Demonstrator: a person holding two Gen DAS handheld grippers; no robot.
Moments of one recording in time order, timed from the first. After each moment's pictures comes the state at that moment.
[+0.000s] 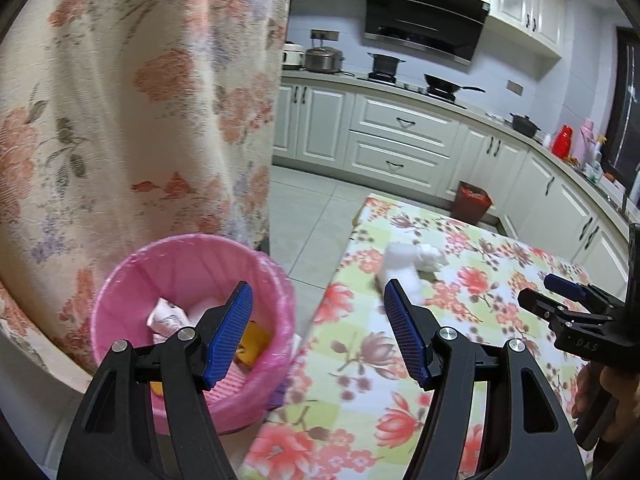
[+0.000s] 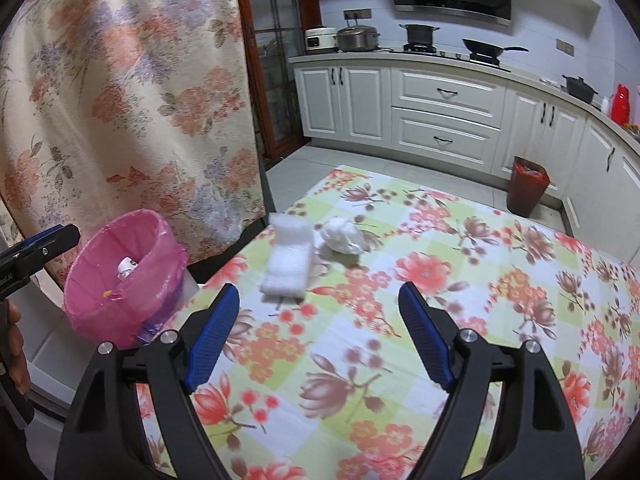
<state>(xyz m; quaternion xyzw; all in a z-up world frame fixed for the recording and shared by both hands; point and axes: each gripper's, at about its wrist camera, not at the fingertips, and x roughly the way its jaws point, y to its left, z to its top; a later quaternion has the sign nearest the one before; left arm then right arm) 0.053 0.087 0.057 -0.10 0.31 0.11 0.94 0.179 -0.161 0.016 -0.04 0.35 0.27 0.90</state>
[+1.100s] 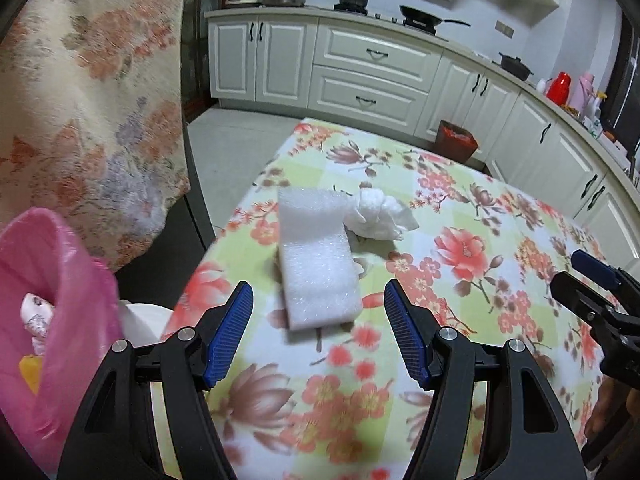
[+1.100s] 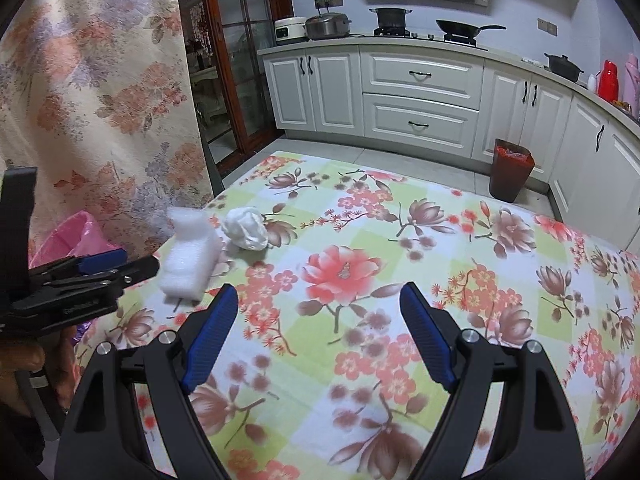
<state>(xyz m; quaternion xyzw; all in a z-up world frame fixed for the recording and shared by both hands) 0.212 0.006 -0.050 -0.10 0.41 0.06 0.90 0.267 -0.224 -0.038 -0.03 0.36 0.24 0.90</state>
